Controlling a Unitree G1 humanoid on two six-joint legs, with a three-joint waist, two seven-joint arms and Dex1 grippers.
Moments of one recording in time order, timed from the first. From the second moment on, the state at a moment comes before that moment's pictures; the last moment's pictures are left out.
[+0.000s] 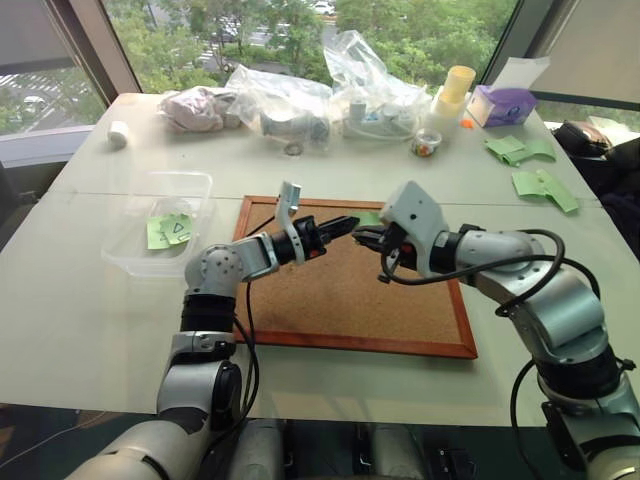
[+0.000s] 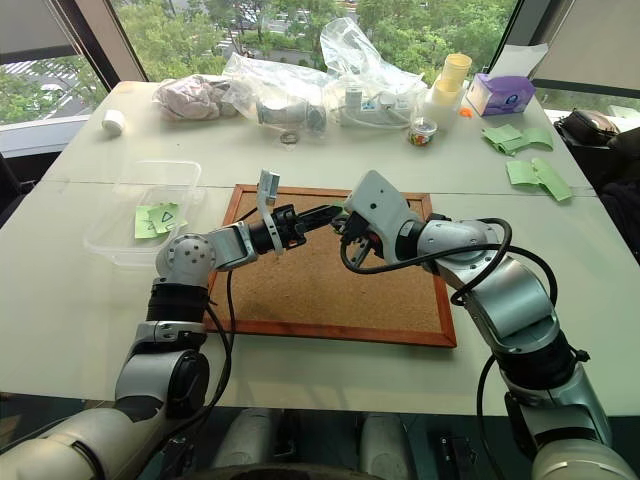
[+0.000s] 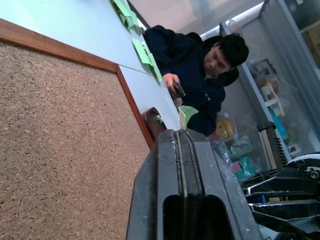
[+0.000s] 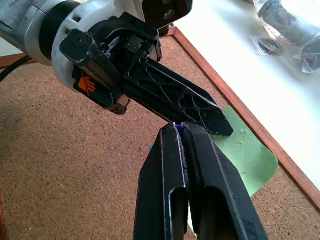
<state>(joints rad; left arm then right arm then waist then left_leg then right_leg) -0.75 0.06 0.21 0.34 -0.80 1.06 -0.56 -0.55 -0.65 0.16 -0.56 0.32 0.96 0.61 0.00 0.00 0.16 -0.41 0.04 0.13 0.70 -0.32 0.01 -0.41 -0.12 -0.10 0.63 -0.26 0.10</state>
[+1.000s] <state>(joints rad) -0.67 0.21 -0.02 0.09 -0.53 0.65 -0.73 -0.18 -0.70 -0.34 -0.09 0.31 0.79 0.53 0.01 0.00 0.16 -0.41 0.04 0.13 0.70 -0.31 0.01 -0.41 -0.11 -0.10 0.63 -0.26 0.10</state>
